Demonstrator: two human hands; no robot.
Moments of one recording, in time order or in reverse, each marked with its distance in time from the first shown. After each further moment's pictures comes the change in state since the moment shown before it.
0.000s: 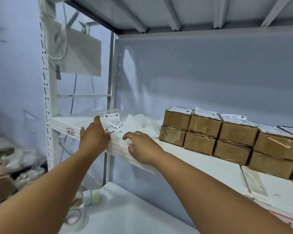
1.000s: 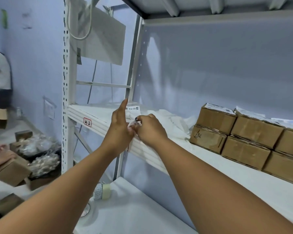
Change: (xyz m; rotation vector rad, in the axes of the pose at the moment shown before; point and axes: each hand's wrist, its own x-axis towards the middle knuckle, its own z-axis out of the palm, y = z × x) left_hand 0.011 -0.019 0.025 -0.613 -0.006 0.185; right_hand 0.097 -0.012 0.036 0.106 0.172 0.176
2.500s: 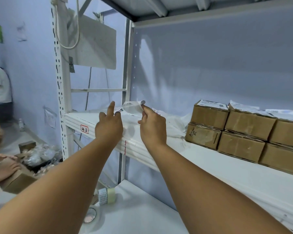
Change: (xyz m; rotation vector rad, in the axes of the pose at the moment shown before) left_hand 0.041 -0.003 -0.004 0.915 -0.028 -0.039; right_hand -0.009 -0.004 -0.003 0.319 0.460 -0.021
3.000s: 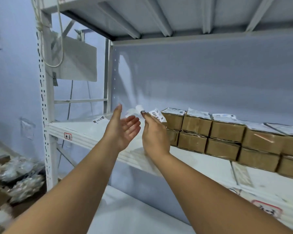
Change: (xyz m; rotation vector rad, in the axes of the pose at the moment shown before) left_hand -0.067 0.099 -0.090 -2.038 -0.469 -0.590; right_hand -0.047 -0.012 -0.109 -0.126 0.028 -0.011
